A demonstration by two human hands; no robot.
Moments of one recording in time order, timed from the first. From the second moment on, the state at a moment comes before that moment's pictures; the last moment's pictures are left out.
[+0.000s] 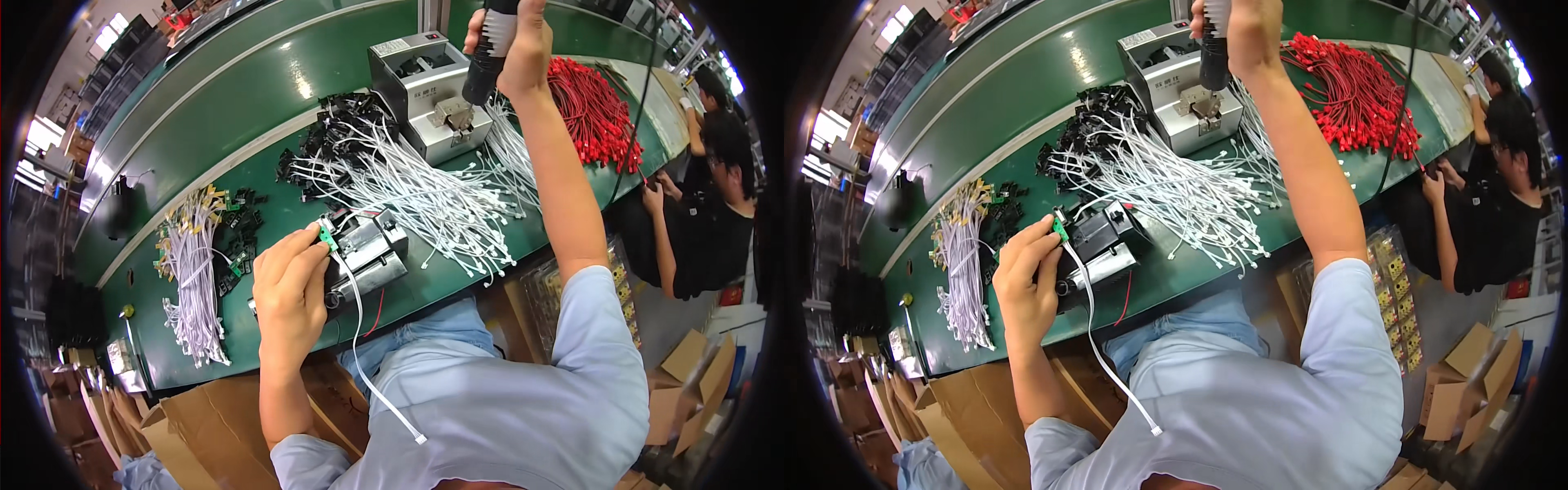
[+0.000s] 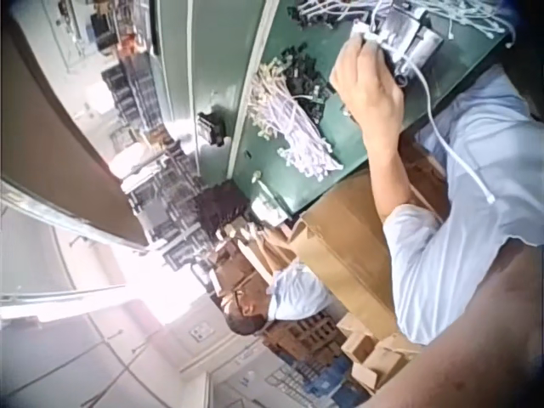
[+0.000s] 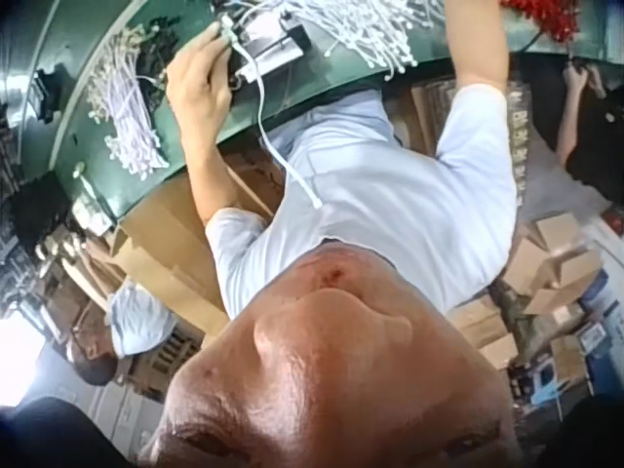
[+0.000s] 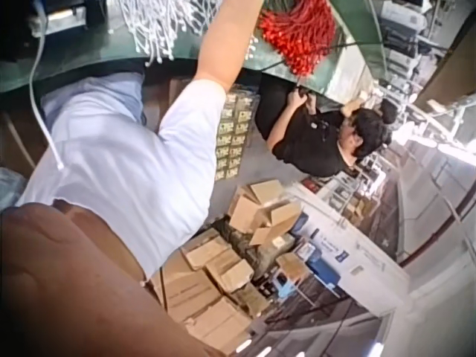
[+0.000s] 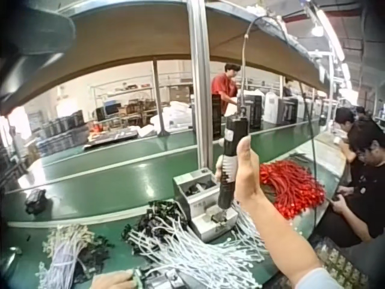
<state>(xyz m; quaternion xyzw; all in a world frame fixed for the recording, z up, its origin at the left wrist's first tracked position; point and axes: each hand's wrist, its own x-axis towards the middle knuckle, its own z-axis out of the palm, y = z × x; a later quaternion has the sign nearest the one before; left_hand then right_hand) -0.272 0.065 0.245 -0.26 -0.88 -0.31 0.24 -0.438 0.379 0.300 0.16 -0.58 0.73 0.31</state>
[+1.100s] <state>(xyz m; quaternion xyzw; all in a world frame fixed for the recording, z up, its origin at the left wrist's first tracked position) -0.276 0.058 0.236 -0.29 -0.87 -0.31 0.27 -0.349 0.188 0.368 0.36 -0.55 0.75 0.07</state>
